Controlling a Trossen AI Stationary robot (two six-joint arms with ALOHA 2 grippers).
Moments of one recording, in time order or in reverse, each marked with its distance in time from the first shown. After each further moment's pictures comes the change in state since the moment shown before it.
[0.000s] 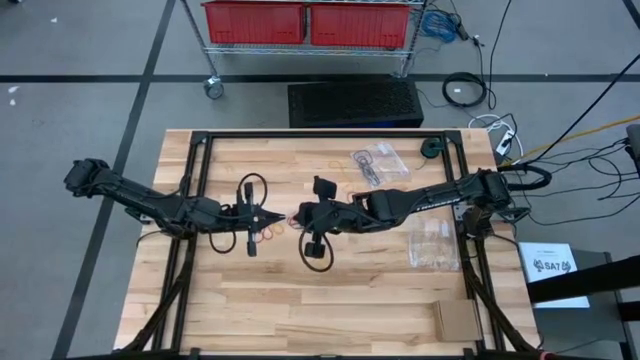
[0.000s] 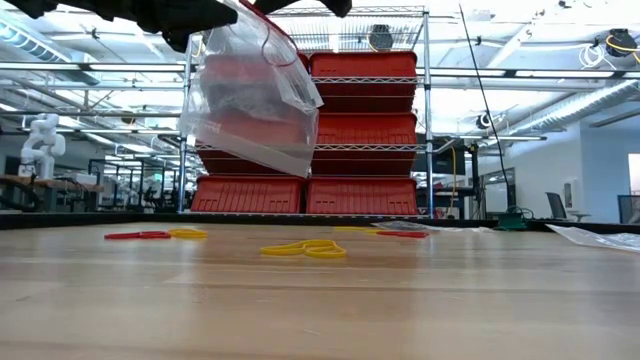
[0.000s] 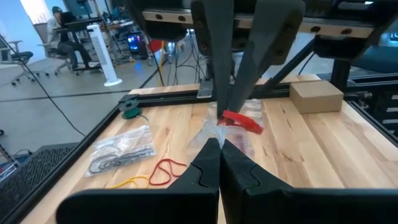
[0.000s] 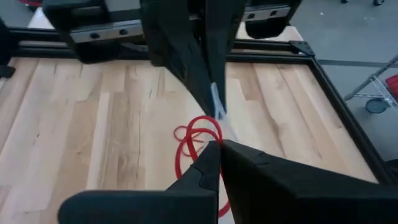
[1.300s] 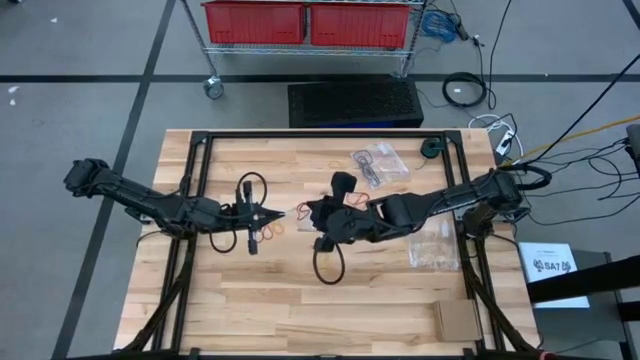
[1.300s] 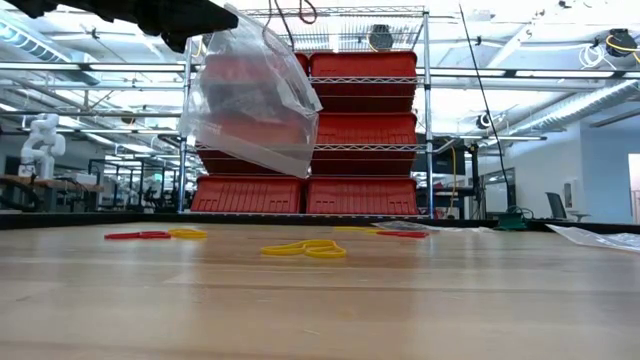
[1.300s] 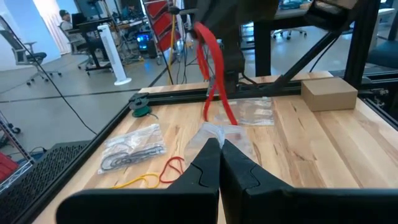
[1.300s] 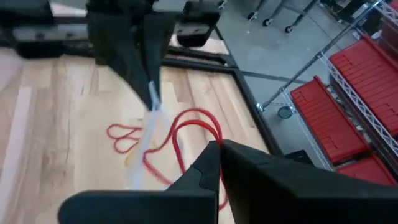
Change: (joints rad) left arm 0.000 0.000 0.000 -0.005 -0.041 0.015; right arm 0.079 -0.075 0.000 -0.097 0.342 -0.079
